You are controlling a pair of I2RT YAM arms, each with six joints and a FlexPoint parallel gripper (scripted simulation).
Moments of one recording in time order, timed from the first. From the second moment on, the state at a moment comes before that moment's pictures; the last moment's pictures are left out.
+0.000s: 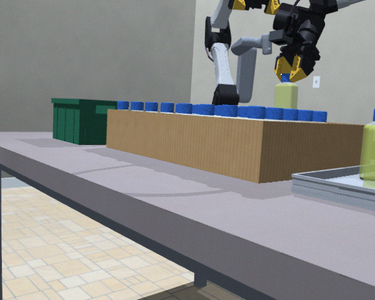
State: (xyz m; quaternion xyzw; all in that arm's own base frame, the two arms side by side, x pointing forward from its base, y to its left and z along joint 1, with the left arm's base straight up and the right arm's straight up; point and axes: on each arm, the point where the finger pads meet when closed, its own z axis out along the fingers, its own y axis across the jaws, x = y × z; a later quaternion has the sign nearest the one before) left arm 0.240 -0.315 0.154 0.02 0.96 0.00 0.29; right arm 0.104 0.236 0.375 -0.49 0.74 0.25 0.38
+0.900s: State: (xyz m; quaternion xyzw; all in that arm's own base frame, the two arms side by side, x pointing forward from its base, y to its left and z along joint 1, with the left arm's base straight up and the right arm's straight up) left arm 0.241 -0.317 0.159 0.02 0.96 0.00 0.29; right arm 0.104 0.236 0.375 -0.49 0.74 0.25 0.38
